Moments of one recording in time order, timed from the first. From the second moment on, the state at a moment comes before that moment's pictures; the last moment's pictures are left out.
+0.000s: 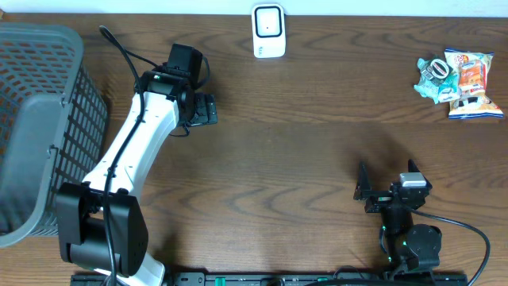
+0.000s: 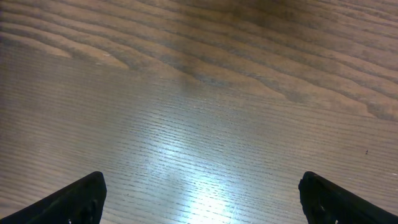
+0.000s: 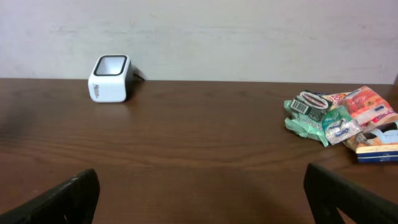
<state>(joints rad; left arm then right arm) -0.22 1.74 1.40 -0.96 -0.14 -0.38 0.09 0.01 0.01 -0.07 0.05 0.01</state>
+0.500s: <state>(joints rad) -0.22 1.74 1.40 -0.96 -0.14 -0.38 0.09 0.01 0.01 -0.07 0.04 0.02</state>
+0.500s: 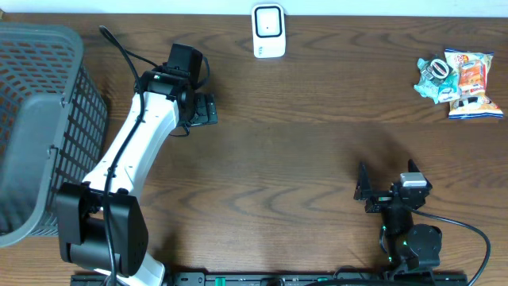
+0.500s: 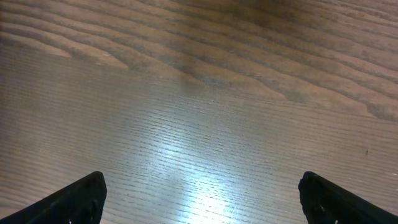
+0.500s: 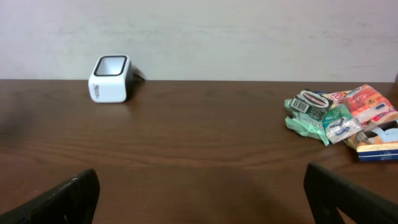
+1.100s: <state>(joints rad) -0.22 1.74 1.40 -0.96 -0.14 -0.38 0.09 0.01 0.01 -0.07 0.03 0.04</state>
